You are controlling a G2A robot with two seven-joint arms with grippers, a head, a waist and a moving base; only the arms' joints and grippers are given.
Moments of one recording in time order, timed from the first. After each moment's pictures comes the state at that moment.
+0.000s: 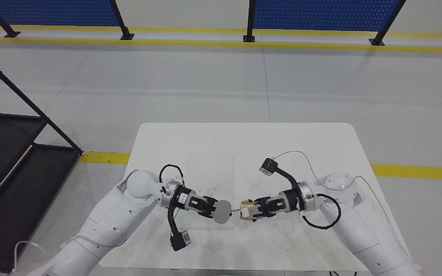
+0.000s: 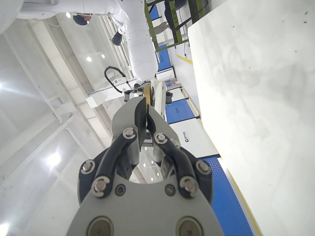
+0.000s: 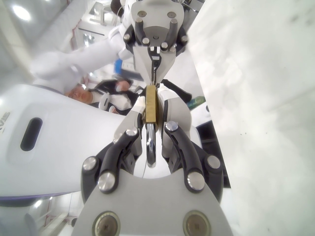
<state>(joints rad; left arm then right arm) 1.23 -0.95 -1.01 -1.56 2.57 0.40 1.35 -1.13 -1.07 0.99 -1.55 0.44 -0.27 1.42</state>
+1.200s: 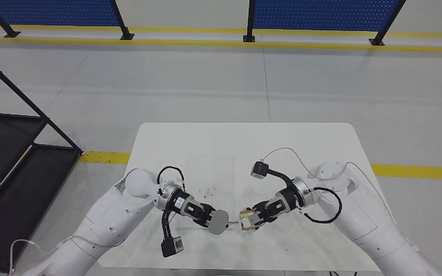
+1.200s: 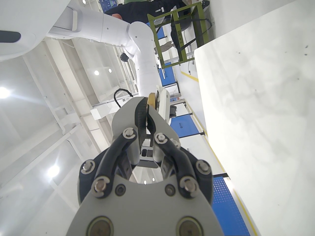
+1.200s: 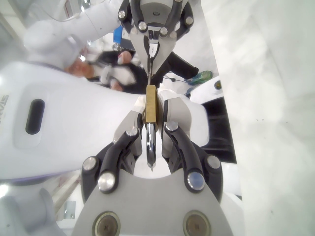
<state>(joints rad) 1.23 -0.92 -1.00 -1.61 2.51 0.37 1.45 -0.97 -1.05 0.82 -1.51 0.56 -0.26 1.54</state>
